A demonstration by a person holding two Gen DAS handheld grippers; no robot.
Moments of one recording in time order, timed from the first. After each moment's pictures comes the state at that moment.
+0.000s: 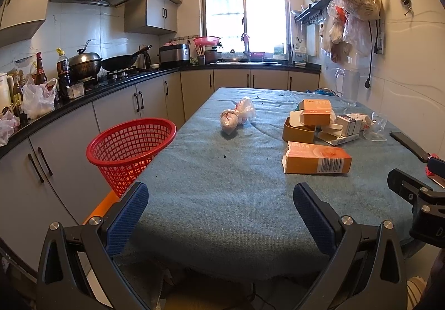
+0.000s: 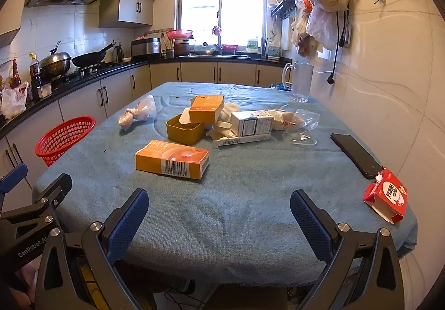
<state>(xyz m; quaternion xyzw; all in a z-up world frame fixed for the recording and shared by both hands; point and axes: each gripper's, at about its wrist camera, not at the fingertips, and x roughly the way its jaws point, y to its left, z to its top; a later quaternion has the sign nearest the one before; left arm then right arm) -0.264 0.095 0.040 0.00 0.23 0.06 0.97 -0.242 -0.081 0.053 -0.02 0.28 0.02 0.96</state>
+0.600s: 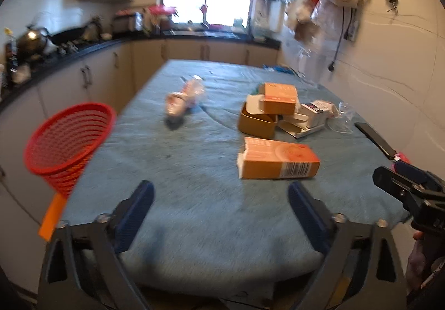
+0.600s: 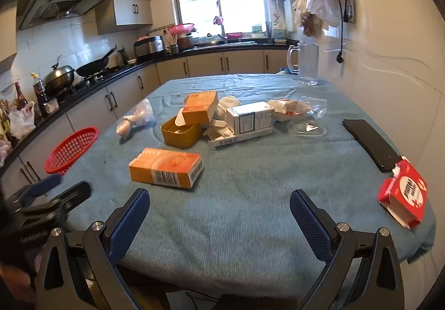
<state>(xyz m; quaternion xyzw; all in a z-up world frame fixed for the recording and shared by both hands) -0.190 0.094 0.049 -0.04 0.32 -0.08 0.94 -0.208 -0.124 0.060 0.05 0.31 0.07 0.95</state>
